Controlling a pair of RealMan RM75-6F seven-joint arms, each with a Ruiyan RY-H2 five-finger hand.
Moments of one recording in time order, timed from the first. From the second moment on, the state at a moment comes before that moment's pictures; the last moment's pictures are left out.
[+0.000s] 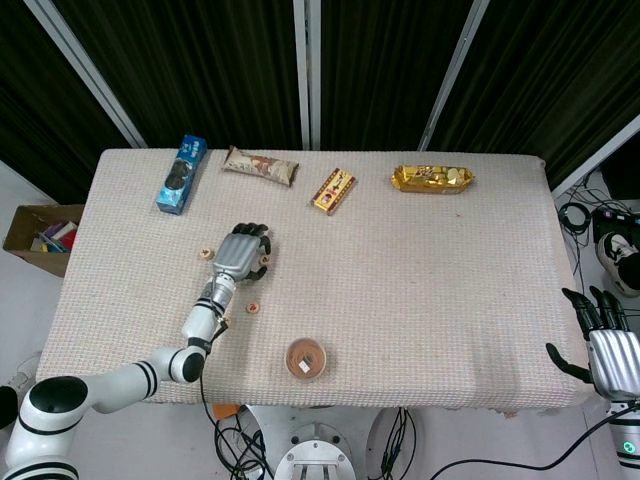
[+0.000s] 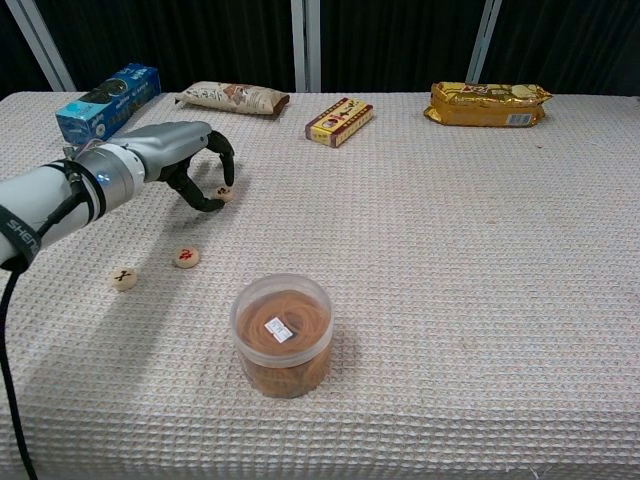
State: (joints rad) left arm -0.83 -1.85 -0.28 -1.02 1.01 0.82 0.29; right arm 0.04 -1.17 0.03 -1.44 -1.56 1.54 0.17
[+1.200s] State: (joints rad) left arm -0.68 -1.66 -0.22 -1.18 0.99 0.97 0.29; right arm 0.06 -1.16 0.03 -1.46 -1.58 1.52 0.14
